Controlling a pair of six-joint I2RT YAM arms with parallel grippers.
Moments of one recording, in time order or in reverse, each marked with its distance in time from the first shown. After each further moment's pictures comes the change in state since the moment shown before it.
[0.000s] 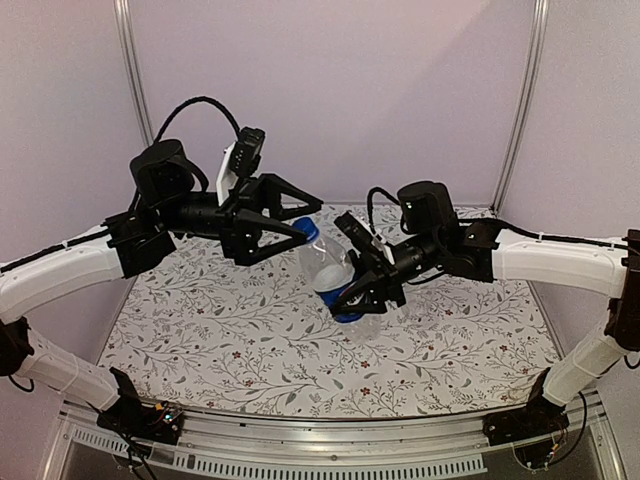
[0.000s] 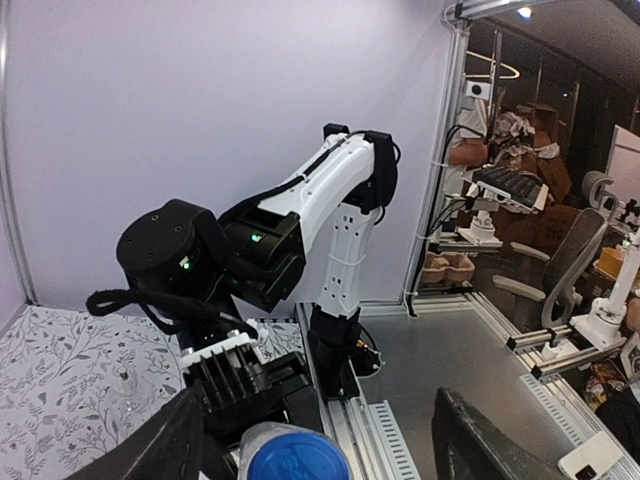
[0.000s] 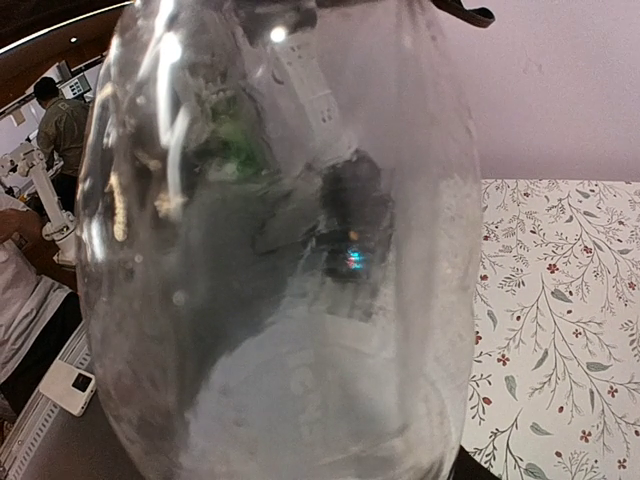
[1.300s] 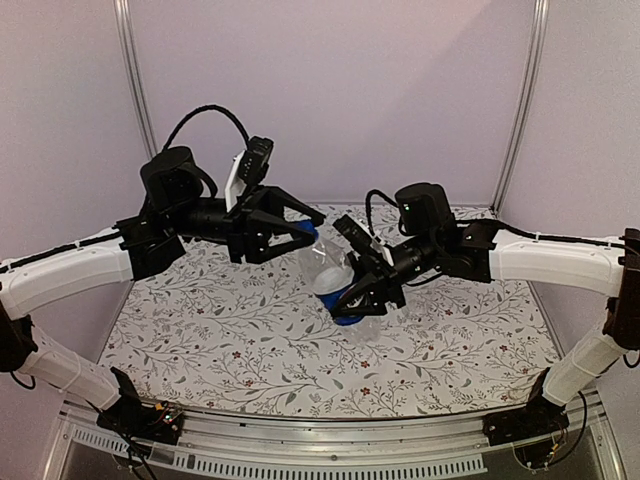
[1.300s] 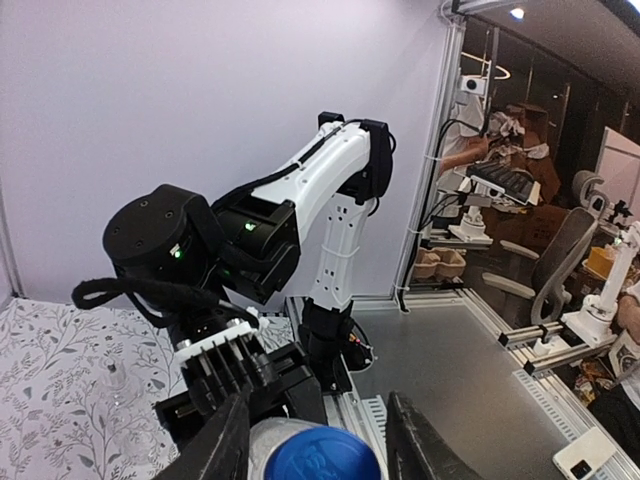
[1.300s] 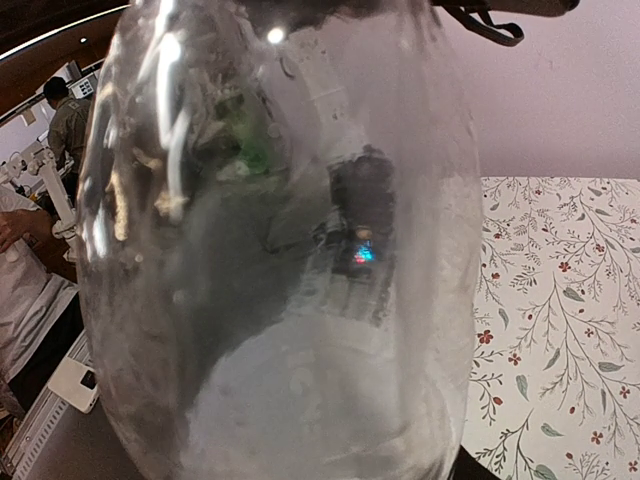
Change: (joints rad) left arm 0.006 0.037 -0.032 0.073 0.040 -0.026; right arm 0.000 0.016 0.000 0.000 -0.032 0.000
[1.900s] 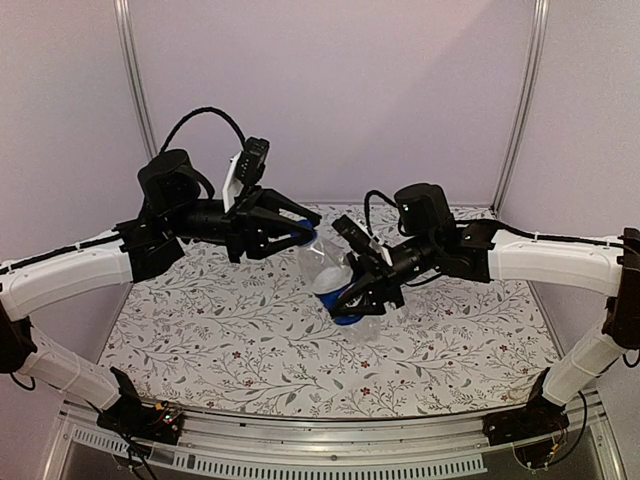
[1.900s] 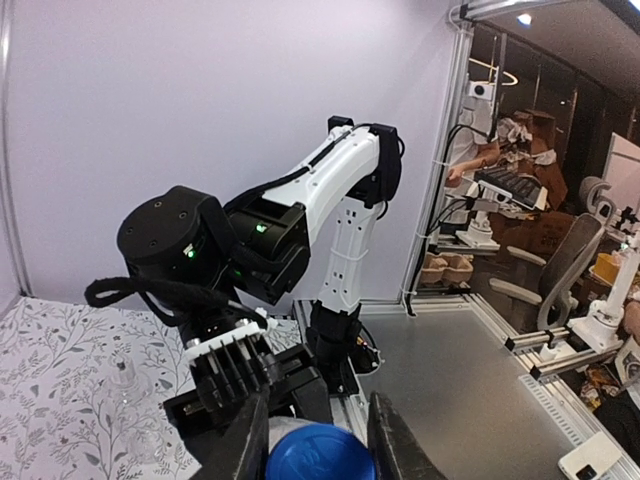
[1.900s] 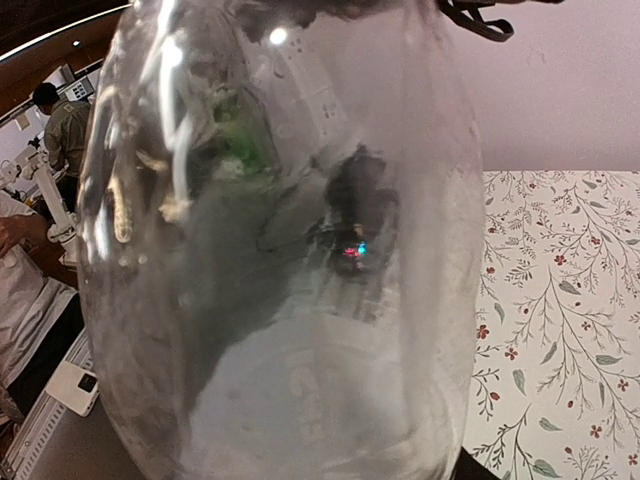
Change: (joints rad) left arm 0.014 -0.006 -0.024 0.040 -0.005 -0.023; right arm 0.000 0.005 0.000 0.000 0.011 0.005
